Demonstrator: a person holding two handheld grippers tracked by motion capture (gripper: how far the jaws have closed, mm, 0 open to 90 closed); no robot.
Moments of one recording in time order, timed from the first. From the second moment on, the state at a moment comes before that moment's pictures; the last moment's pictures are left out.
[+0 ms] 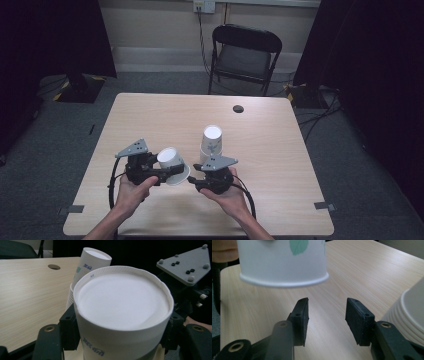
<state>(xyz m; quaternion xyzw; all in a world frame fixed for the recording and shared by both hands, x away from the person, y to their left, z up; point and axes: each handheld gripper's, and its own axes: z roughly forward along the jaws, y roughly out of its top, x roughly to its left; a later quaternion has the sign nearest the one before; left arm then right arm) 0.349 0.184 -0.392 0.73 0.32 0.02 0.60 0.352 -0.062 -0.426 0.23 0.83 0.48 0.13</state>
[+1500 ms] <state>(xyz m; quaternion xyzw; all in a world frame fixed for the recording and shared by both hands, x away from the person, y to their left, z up) 0.358 0.182 -0.414 0.67 0.36 -0.13 0.63 0.340 -0.066 -0.419 0.19 0.79 0.55 0.19</state>
